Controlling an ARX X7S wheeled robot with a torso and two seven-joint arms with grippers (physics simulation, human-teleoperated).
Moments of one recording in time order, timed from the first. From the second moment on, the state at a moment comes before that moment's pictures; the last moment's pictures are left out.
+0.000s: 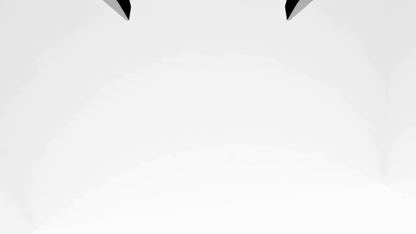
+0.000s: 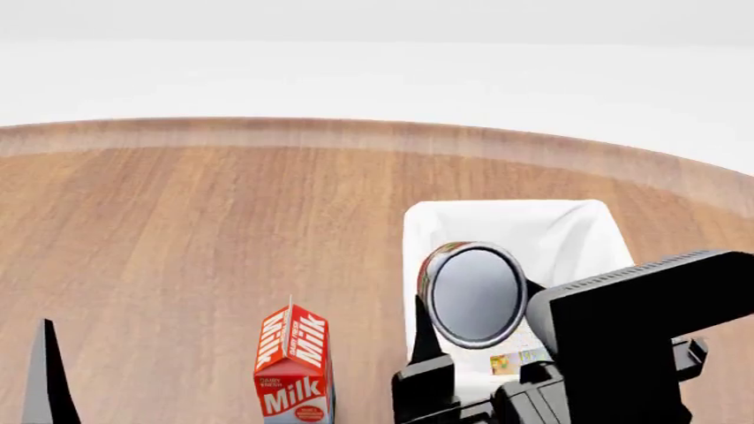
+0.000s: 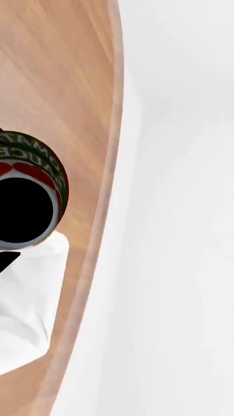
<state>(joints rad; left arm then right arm) 0.12 -0.53 0.32 0.78 -0.08 -0.03 -0.55 0.90 1.13 -0.90 -0.78 1.46 0.30 0.79</state>
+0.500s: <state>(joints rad) 0.12 -0.54 0.32 0.79 -0.08 -0.03 -0.56 1.02 0.97 -0.89 -0.43 1.36 0.33 0.71</state>
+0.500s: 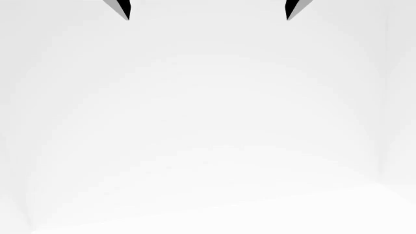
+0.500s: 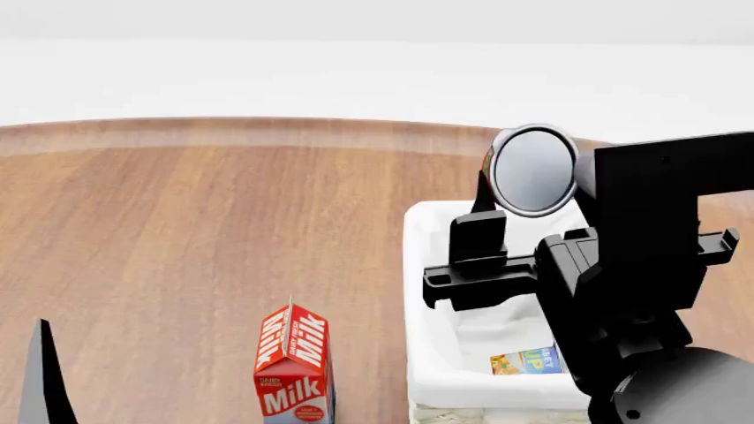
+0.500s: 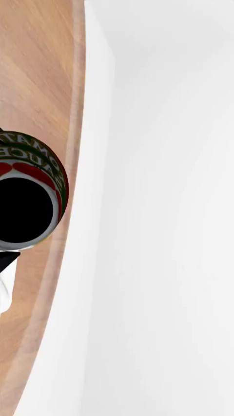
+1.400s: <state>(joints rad) 0.12 -0.54 0.33 0.80 -0.08 -0.04 -0.56 1.07 0.57 -0.96 0.34 1.13 0.24 0.54</state>
